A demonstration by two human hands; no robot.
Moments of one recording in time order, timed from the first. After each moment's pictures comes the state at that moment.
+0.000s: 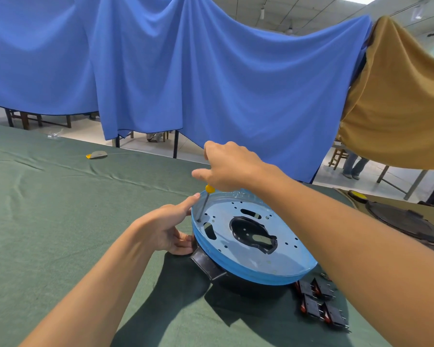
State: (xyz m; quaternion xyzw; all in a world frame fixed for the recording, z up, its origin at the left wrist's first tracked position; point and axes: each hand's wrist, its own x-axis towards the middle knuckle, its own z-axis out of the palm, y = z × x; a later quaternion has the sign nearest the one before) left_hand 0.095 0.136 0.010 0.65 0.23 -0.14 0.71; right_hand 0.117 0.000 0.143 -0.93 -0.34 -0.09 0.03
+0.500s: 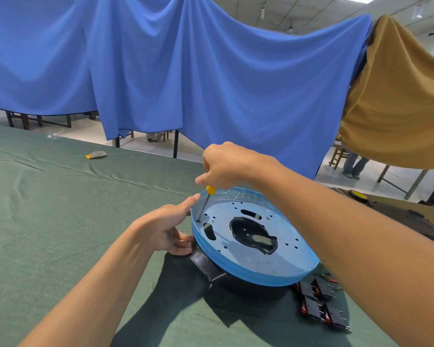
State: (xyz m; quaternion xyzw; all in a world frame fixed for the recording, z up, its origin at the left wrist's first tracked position) left_hand 0.096 0.136 0.011 0.66 0.23 -0.14 0.70; right_hand 0.118 0.005 0.153 -0.94 -0.35 -0.03 -0.01
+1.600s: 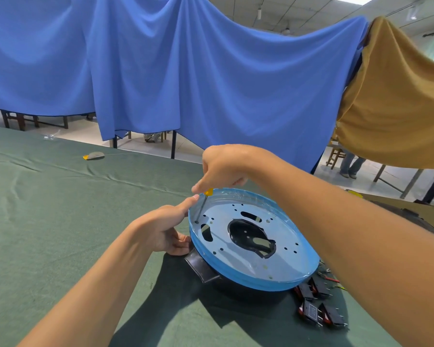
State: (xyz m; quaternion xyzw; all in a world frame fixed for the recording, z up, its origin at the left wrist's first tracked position) left_hand 0.094 0.135 0.012 0.66 0.22 -0.14 0.70; right_hand 0.112 0.005 0.164 -0.93 -0.36 0.03 -0.04
